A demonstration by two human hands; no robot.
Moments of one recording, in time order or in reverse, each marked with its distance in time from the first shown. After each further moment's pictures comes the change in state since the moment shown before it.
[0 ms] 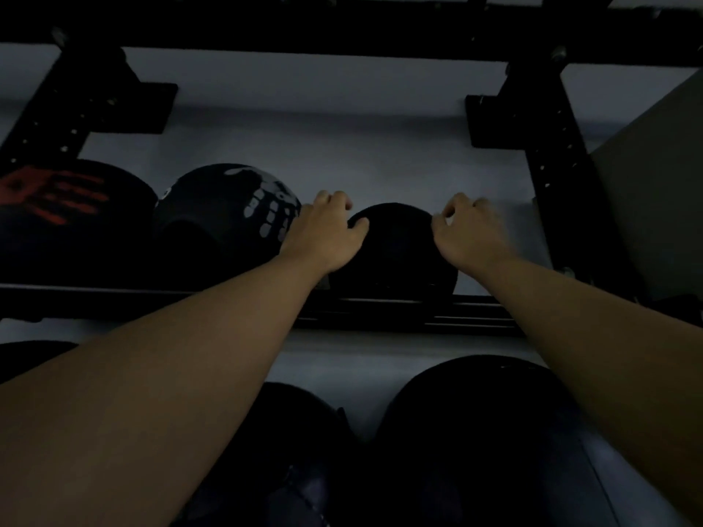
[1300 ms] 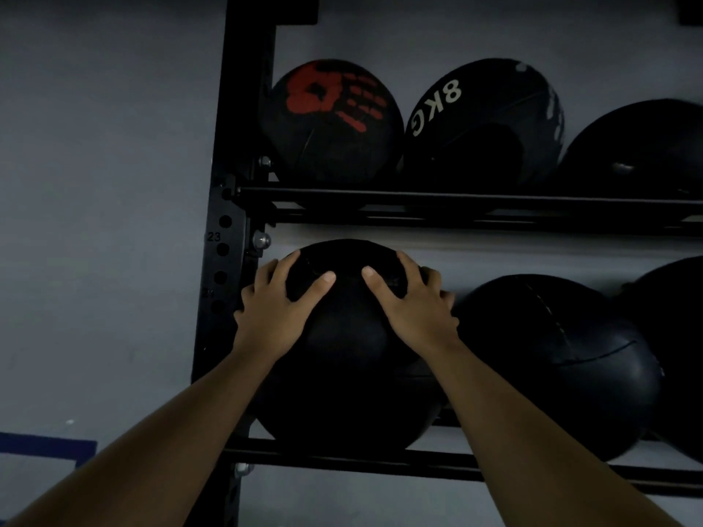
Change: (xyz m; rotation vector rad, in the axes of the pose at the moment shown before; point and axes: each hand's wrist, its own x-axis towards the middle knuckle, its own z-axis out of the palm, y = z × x) left_hand -0.275 -0.423 -0.176 -0.235 -0.179 -0.523; right_hand -0.306 -0.355 0.255 0.204 -0.518 0.284
